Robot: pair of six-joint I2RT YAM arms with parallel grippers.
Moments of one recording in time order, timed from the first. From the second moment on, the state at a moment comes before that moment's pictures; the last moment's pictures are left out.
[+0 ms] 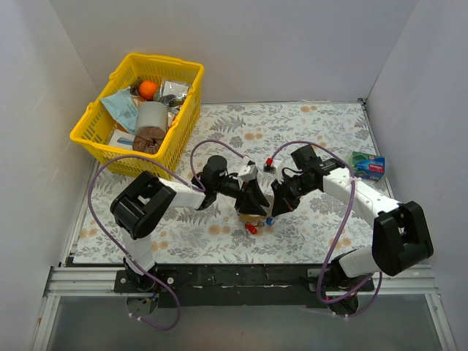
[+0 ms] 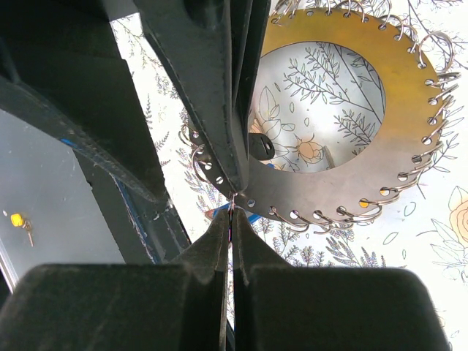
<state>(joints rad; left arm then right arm) -0.71 1.84 0.84 0.82 1.20 -0.12 0.47 1.41 0.95 -0.77 -0.75 -0.31</state>
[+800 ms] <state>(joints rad) -0.71 1.94 0.87 0.94 1.22 -0.23 0.47 1.40 0.95 -0.77 -0.75 -0.31</state>
